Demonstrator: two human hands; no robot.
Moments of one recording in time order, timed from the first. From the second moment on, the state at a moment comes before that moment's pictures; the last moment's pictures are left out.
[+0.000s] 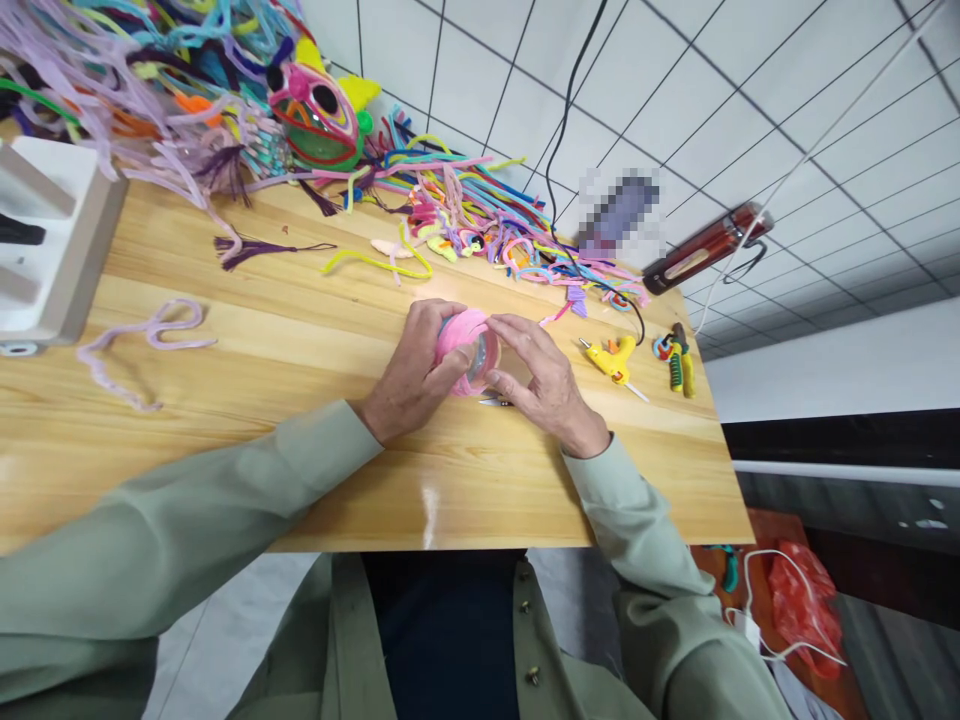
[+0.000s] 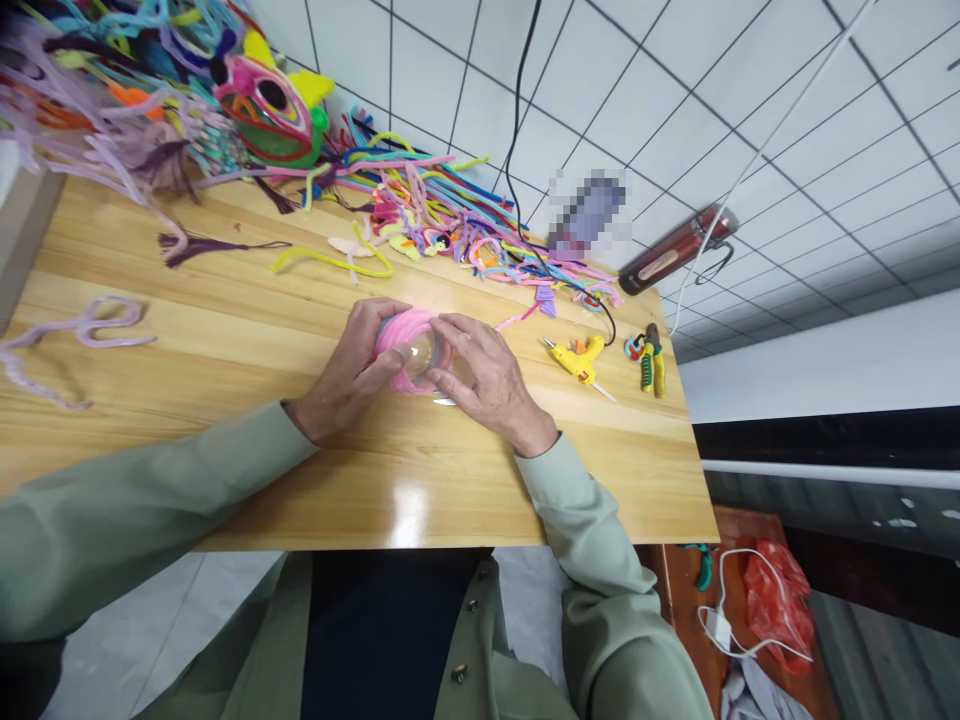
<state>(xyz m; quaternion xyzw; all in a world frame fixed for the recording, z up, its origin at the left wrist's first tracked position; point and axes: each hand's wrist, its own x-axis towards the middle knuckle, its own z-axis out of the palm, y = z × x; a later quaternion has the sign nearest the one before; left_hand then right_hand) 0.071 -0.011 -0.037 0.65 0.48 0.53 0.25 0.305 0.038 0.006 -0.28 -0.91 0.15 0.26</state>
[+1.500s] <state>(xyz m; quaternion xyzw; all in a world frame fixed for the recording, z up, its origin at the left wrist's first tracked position) 0.064 -0.011 -0.027 0.64 0.45 0.51 0.37 0.306 0.024 0.009 -0.29 -0.91 0.11 0.29</state>
